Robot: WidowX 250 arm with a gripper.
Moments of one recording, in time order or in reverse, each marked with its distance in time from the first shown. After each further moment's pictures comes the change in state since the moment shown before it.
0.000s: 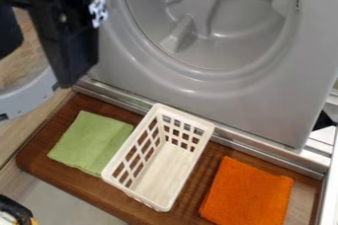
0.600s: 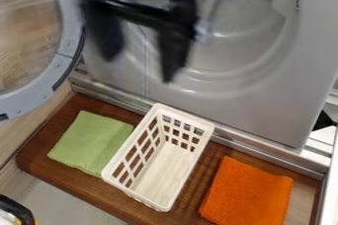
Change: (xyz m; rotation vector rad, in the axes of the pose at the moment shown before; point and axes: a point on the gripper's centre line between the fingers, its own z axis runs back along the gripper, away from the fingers) arm 0.076 -0.034 -0.066 -0.024 0.043 -0.103
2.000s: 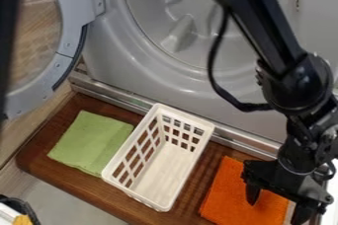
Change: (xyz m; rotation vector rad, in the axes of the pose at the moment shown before) arm 0.061 -0.111 -0.246 0.048 -0.016 0.024
